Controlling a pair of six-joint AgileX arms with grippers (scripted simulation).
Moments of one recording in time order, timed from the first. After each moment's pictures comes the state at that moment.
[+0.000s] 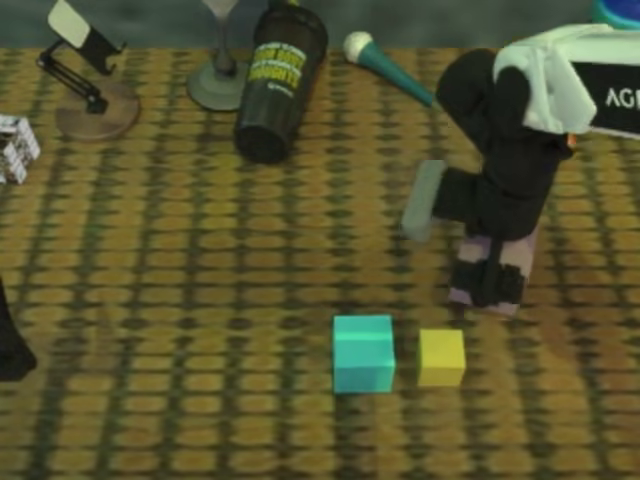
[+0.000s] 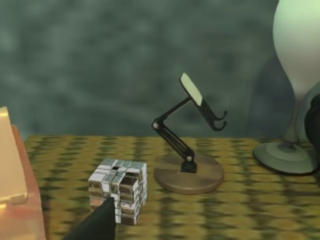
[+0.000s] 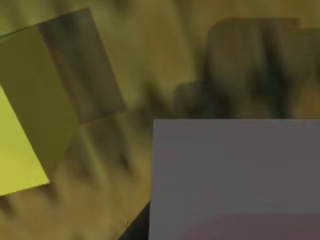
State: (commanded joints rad) left arm 0.02 0.00 0.00 0.00 0.00 0.00; right arm 0.44 2.14 1.55 -0.99 0.00 -0.80
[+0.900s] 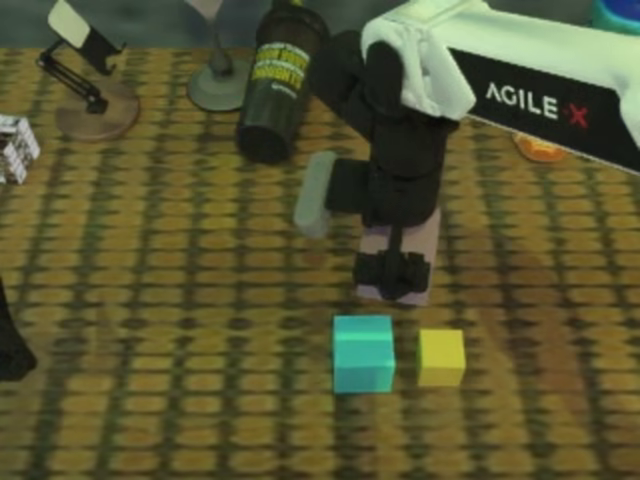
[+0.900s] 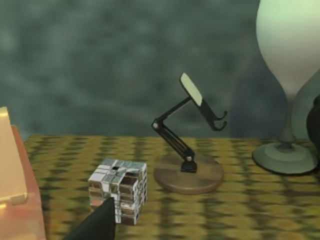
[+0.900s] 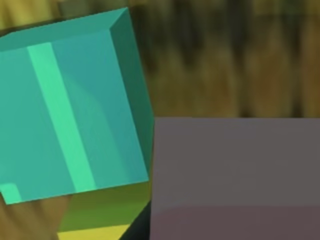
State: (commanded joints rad) left arm 0.02 0.00 0.00 0.00 0.00 0.00; right arm 0.64 2.28 1.91 -1.23 0.00 -0.73
